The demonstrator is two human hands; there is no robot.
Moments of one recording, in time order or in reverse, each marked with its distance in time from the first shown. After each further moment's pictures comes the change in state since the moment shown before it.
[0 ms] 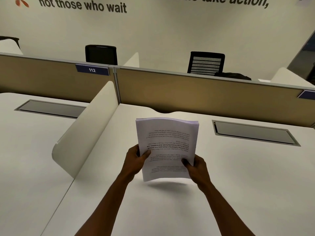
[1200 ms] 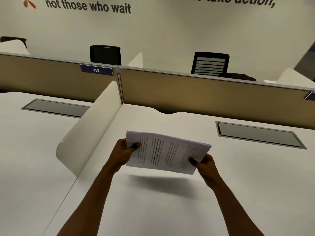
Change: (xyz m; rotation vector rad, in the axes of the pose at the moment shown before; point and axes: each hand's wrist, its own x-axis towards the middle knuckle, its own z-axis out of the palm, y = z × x) left_hand 0.013 0.020 -0.057 0.124 -0.005 -0.020; right_hand 0.016 -0.002 -0.023 0.261 -0.059 0.077
